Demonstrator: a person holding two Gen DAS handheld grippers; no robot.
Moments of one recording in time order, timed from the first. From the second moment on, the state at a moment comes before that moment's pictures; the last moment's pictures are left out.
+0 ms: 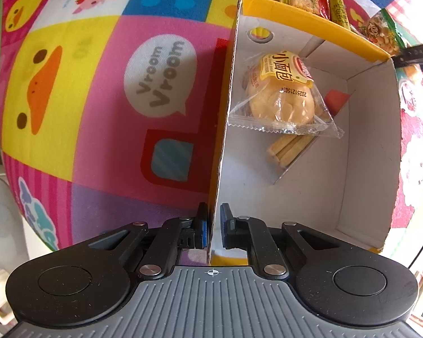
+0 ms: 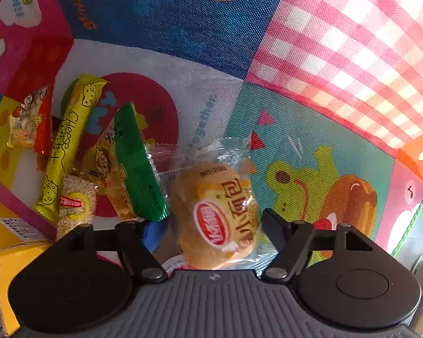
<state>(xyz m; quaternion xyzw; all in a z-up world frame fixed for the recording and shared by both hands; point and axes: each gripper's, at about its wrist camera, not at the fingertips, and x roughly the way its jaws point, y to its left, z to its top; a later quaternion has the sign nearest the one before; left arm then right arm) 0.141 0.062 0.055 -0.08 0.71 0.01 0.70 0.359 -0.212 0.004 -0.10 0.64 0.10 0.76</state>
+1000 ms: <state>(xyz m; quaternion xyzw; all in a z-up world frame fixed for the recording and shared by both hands) 0.148 0.091 0.043 -0.15 0.68 -0.08 0.72 0.102 -0.179 0.169 0.13 0.67 0.03 0.73</state>
